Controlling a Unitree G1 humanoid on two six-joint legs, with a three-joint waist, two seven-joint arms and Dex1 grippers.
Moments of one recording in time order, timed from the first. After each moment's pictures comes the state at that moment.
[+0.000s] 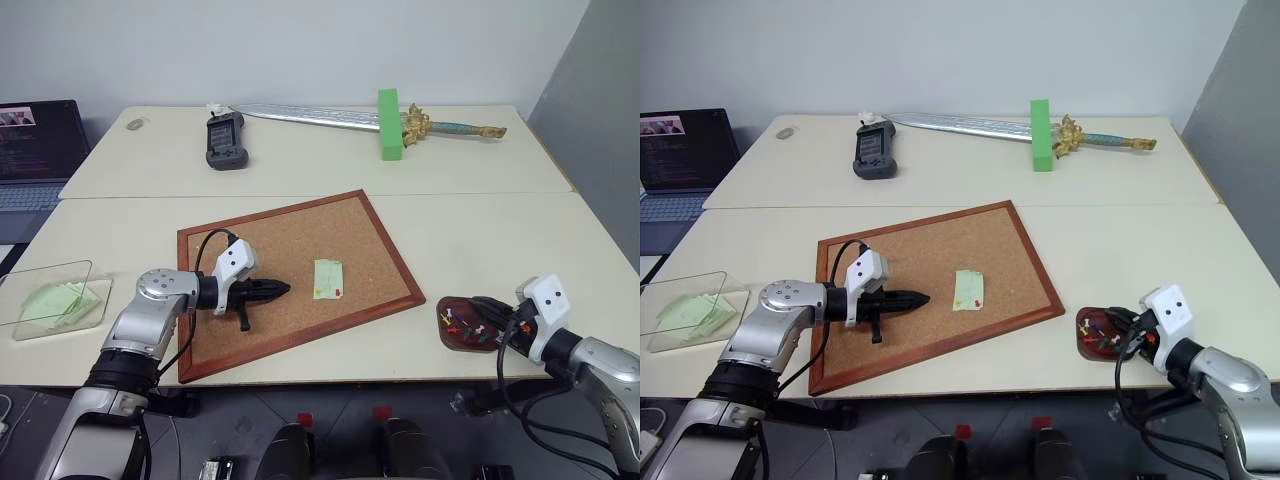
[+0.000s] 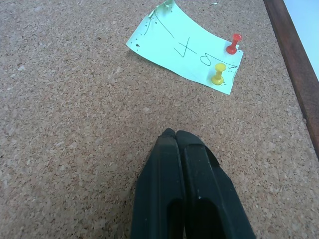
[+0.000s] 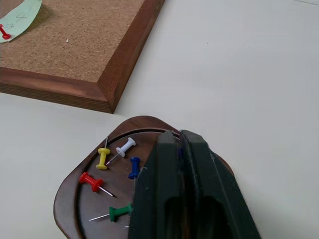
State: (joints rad) left arm -0.44 0.68 -0.11 0.32 -0.24 0.21 -1.18; right arm 0.14 -0.58 -0.26 -0.44 0.34 0.58 0.69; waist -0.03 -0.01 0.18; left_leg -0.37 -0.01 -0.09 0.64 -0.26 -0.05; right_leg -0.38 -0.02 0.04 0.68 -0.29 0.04
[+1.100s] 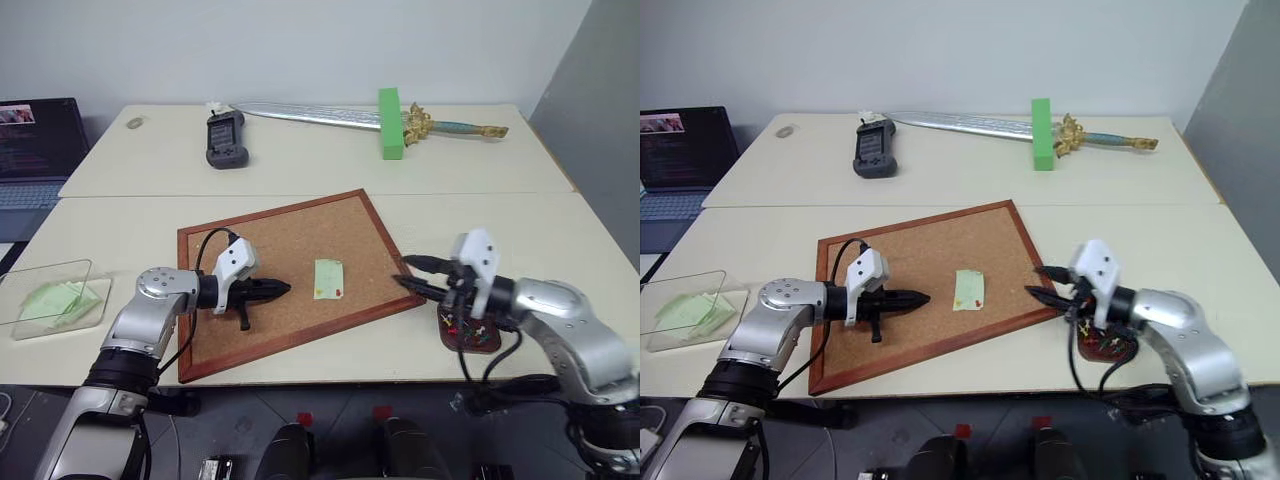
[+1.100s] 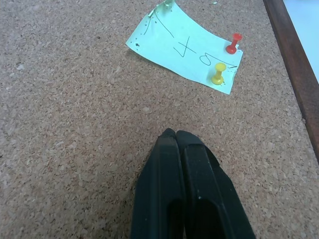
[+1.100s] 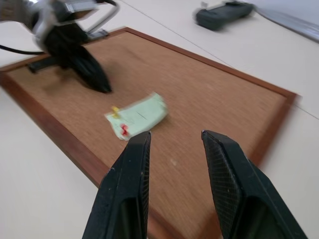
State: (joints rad) left arm -0.45 0.68 -0.11 0.31 -0.23 0.23 -1.19; right arm -0.28 -0.58 0.11 -0.38 0.36 0.48 0.85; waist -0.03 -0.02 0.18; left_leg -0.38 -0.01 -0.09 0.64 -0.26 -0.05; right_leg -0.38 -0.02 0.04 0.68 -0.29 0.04
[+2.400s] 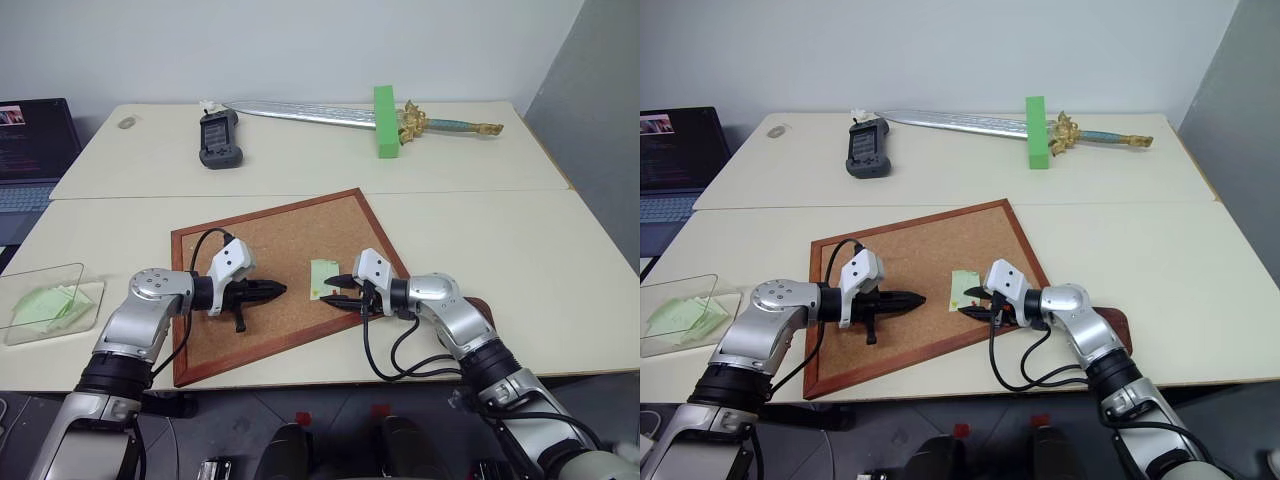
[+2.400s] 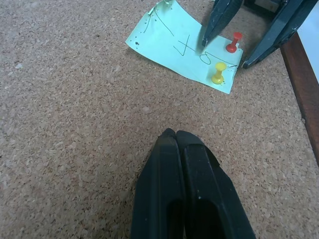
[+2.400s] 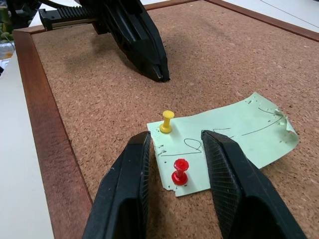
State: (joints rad) left arm -0.42 0.70 -0.09 0.25 -0.23 0.27 -1.19; right arm -0.56 -0.24 0.36 0.35 0.12 0.06 0.96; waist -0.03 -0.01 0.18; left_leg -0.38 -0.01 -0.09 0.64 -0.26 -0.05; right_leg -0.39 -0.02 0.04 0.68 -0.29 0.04
